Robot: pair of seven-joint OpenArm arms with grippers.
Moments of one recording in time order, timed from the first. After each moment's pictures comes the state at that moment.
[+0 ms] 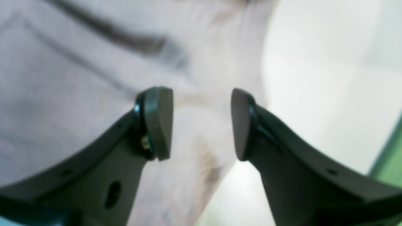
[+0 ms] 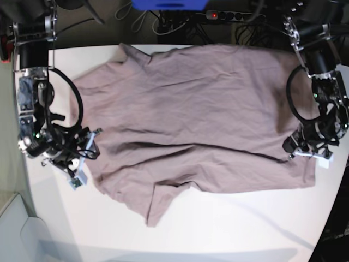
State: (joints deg) left arm -13.1 -19.3 -23.6 69.8 -45.5 -2.4 61.2; right arm 13.2 20.7 -1.5 91.6 21.2 25.3 -64.9
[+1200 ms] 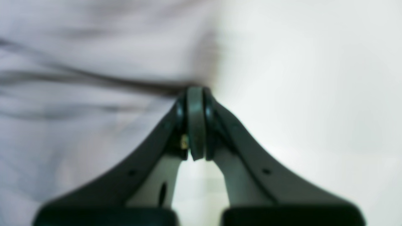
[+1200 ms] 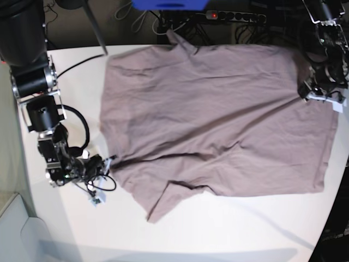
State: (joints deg) left arm 10.0 -22.4 -31.4 74.8 -47.4 -3.8 56.2; right arm 38.2 18.0 -23.4 41.7 21.2 25.3 -40.7
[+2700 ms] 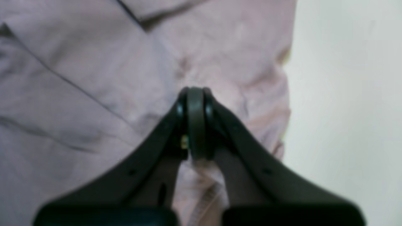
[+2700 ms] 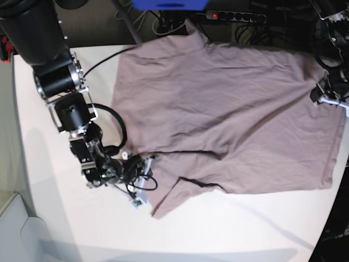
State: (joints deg) left arm 11.6 -22.2 -38.0 92.0 -49.1 -2.5 68.3; right arm 37.3 7.6 -24.1 42.6 21.1 25.3 -37.8
